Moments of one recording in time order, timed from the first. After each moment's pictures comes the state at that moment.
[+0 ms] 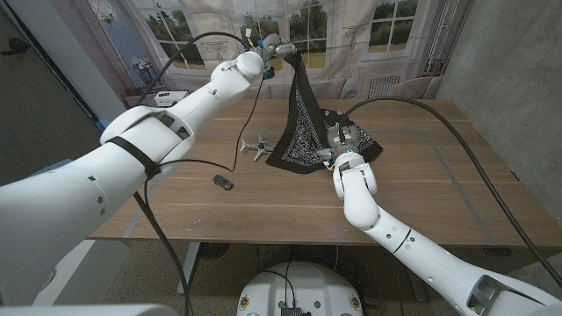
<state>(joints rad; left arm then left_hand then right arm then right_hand) -0.02 0.21 0.78 -0.82 -0.06 0.05 0.08 0.87 0.06 0.67 -0.09 0.45 0.85 0.02 0.57 0.56 0.47 -0.13 0.25 0.30 0.30 -0.04 0.21 0.21 0.23 0.08 0.52 0.20 -0.85 -0.43 -0.78 -1.87 -1.73 -0.69 0.73 0.40 -0.07 0.12 0.03 0.32 0.16 0.13 0.22 0.20 0.15 0.17 0.37 0.37 0.39 0.04 0.43 0.59 0.31 0.19 0.37 0.20</state>
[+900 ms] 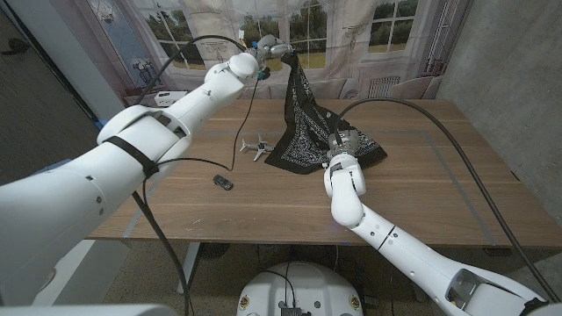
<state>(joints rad) -0.02 0.22 0.77 -0.78 -0.08 0.00 0.05 0.86 0.06 0.67 -0.10 0.45 0.85 0.03 0.59 0.55 0.47 -0.13 0.25 0.31 0.30 -0.04 0.20 0.21 0.22 0.08 0.53 0.20 -0.84 -0.34 -0.78 -1.74 -1.79 -0.79 0.65 0.71 0.23 0.37 0.04 0.27 0.68 0.01 0.32 0.25 0.61 0.03 0.65 0.49 0.74 -0.07 0.79 0.76 0.52 0.06 0.49 0.24</state>
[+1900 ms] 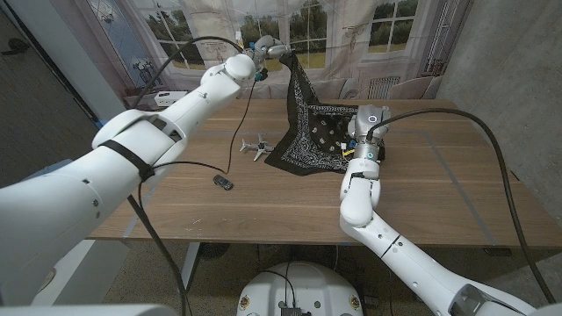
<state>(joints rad) 0.01 0.26 0.75 -0.83 -0.09 -0.02 0.04 0.85 0.06 0.68 -0.10 0.45 0.84 0.03 0.60 0.54 0.46 -0.13 0.24 0.31 0.30 -0.04 0.20 0.21 0.22 0.08 0.53 0.20 -0.91 -0.31 -0.68 -1.76 -1.39 -1.05 -0.28 0.79 0.18 0.53 0.05 0.20 0.90 0.03 0.42 0.34 0.82 -0.01 0.80 0.59 0.89 -0.11 0.95 0.91 0.51 0.03 0.60 0.25</state>
